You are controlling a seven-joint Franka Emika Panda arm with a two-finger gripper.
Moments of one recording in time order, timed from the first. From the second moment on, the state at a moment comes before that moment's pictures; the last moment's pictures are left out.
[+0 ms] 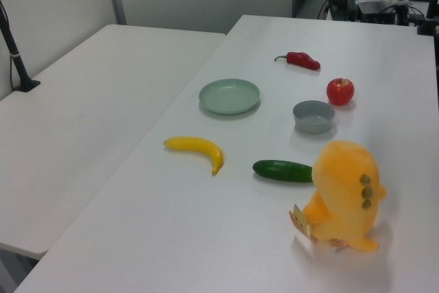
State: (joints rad) arm -0.01 -0.05 -0.01 -1.62 0.05 1.58 -0.12
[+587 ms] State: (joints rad) arm -0.06 -0.04 -0.01 -1.72 -0.01 1.64 -0.21
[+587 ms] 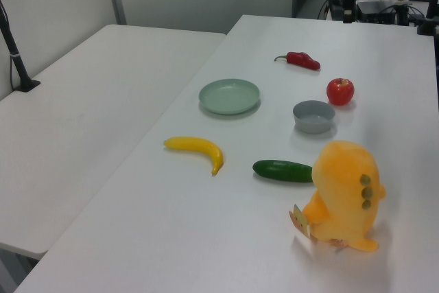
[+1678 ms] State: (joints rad) arm -0.14 0.01 -0.02 -1.89 -0.05 1.74 -0.31
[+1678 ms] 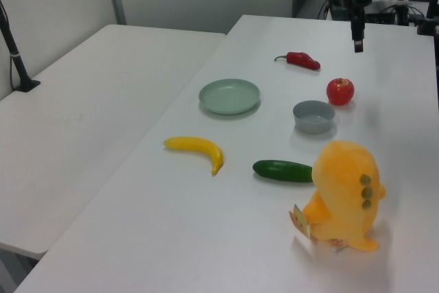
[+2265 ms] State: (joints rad) arm -0.18 0.03 -0.02 -2.08 -0.06 2.08 -0.31
